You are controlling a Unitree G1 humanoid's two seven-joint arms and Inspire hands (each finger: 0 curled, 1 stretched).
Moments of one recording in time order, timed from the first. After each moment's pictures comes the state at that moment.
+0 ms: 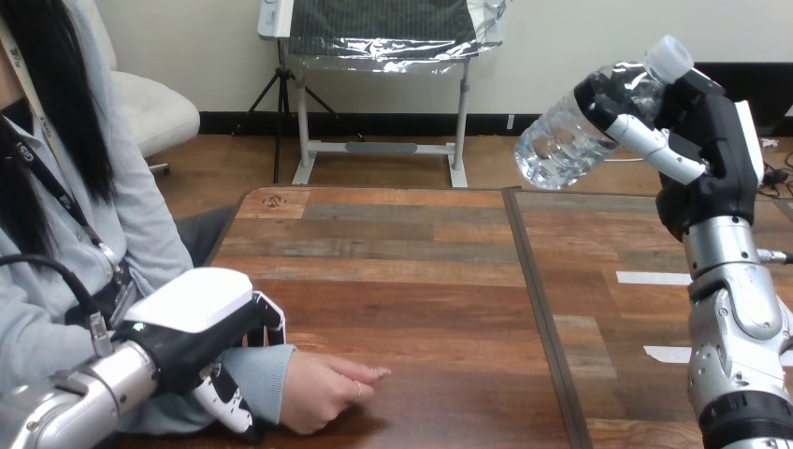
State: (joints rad) left arm -0.10 0.73 -0.16 0.20 0.66 -0.42 -0.28; right arm -0.61 -0.26 -0.30 0.85 0.30 -0.51 0.31
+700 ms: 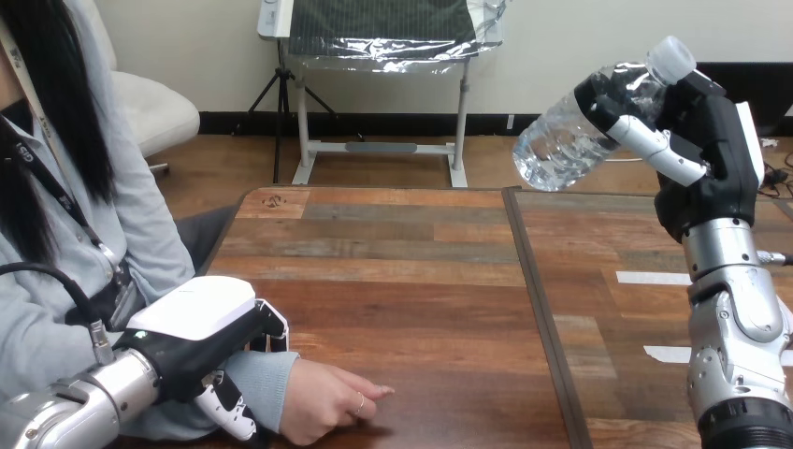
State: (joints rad) left arm -0.08 0.73 -0.16 0.19 0.64 -0.43 -0.29; right arm -0.57 -0.24 -0.29 0.77 0.32 -0.47 0.32
